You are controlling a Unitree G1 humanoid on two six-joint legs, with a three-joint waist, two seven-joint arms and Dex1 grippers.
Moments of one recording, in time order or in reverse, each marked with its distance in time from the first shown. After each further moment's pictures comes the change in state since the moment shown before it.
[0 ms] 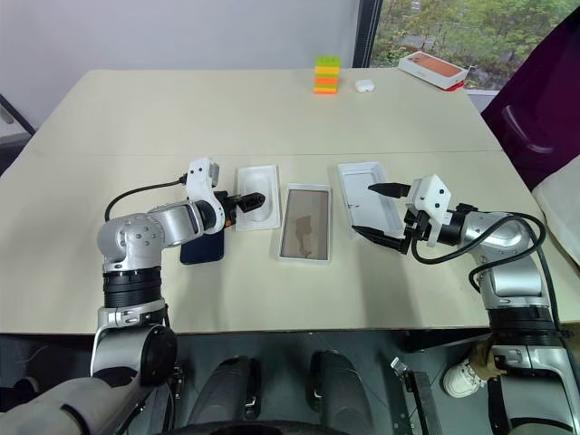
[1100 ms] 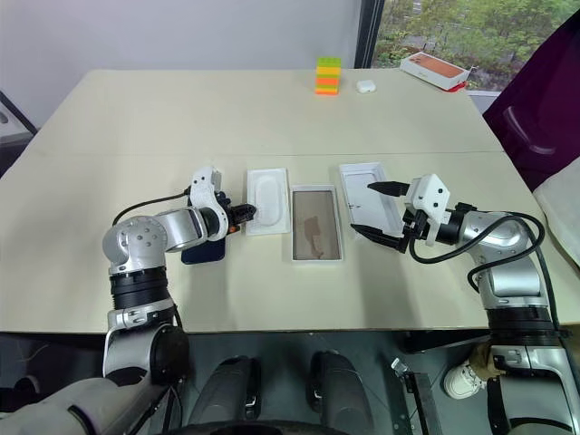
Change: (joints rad) left arm 0.005 -0.060 0.076 0.014 0.003 0.088 0.025; right arm -0.003 0.003 0.005 -0.012 0.000 0.003 -0.018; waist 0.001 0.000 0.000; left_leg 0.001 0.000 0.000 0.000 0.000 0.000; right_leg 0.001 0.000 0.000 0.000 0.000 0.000
